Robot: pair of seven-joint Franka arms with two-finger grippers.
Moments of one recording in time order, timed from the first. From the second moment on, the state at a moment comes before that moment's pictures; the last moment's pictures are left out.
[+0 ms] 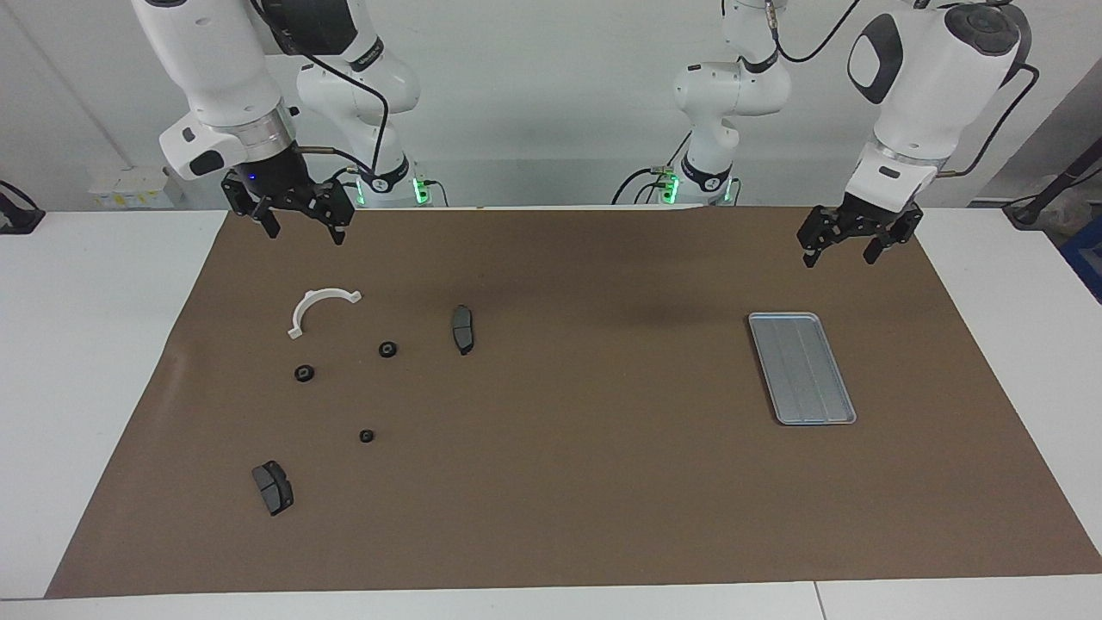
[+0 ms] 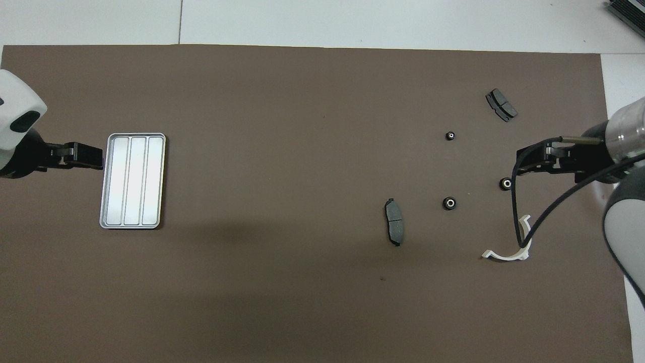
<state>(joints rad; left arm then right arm) -0.11 -0.05 0.04 -1.77 0.03 1.77 -0.05 0.01 -0.02 0.09 -1.62 -0.01 1.57 0.24</state>
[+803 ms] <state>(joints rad) -0.06 -0.07 0.04 -1.73 0.02 1.71 -0.05 0.01 -0.02 0.09 -1.62 -0.01 1.57 0.20</state>
